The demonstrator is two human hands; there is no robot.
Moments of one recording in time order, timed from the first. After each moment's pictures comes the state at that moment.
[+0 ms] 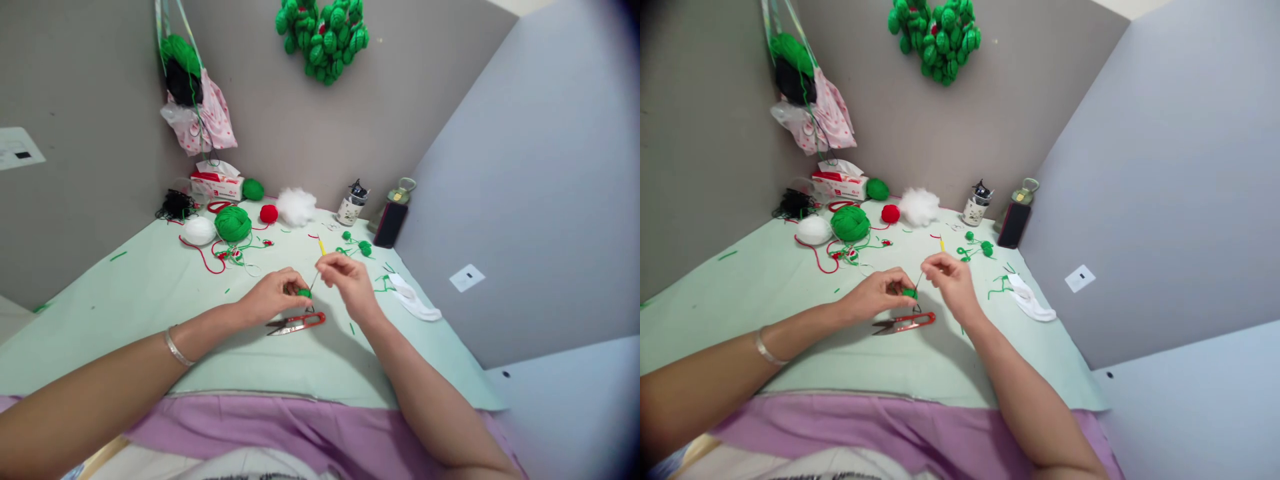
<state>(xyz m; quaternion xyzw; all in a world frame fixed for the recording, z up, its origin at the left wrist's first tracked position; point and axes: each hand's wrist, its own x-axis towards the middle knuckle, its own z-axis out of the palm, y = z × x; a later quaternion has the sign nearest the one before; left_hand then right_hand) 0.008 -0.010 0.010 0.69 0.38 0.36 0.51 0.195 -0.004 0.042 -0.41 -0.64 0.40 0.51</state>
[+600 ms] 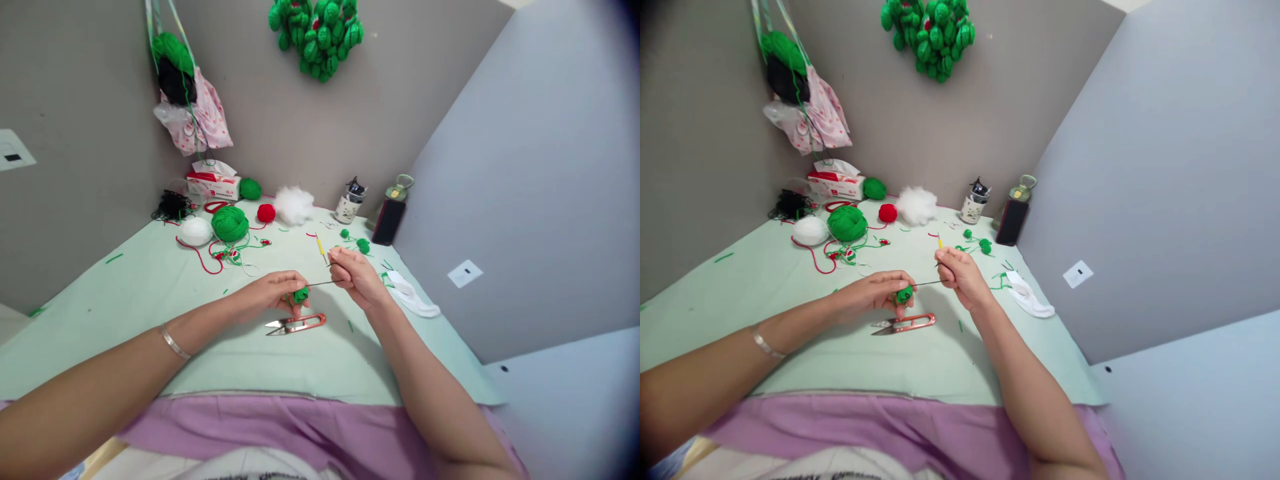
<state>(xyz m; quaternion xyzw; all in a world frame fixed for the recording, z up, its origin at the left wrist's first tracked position) -0.001 -0.008 0.018 0.54 0.26 0.29 0.75 0.215 0.009 0.052 -0.39 -0.51 0.62 0.45</state>
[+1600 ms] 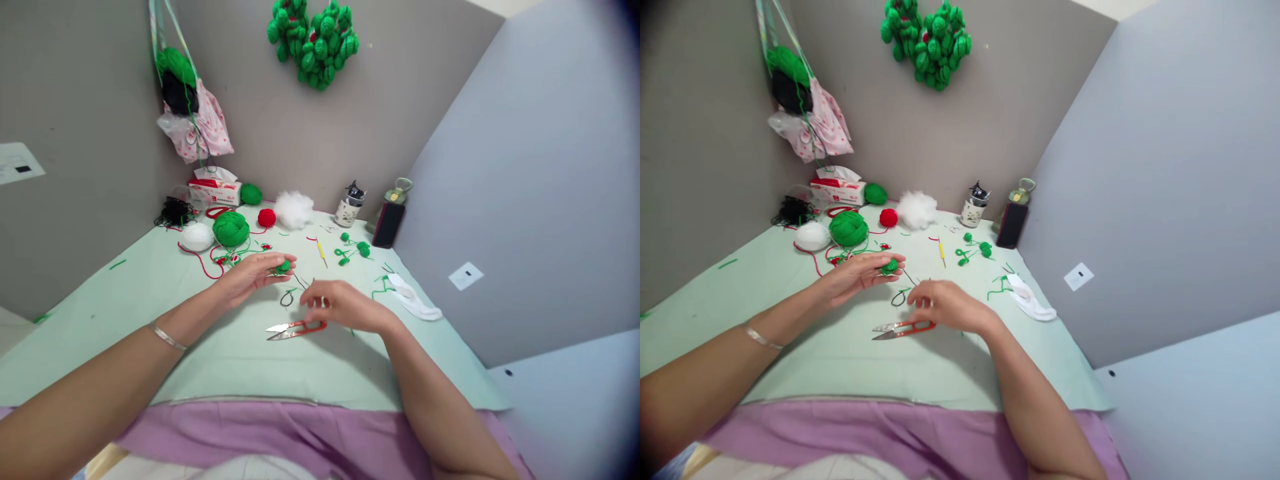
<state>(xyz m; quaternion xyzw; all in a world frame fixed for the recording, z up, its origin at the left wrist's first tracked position) -0.022 0.018 0.027 0.50 0.31 0.42 0.70 0.211 -0.015 0.048 -0.38 -0.88 0.25 0.11</state>
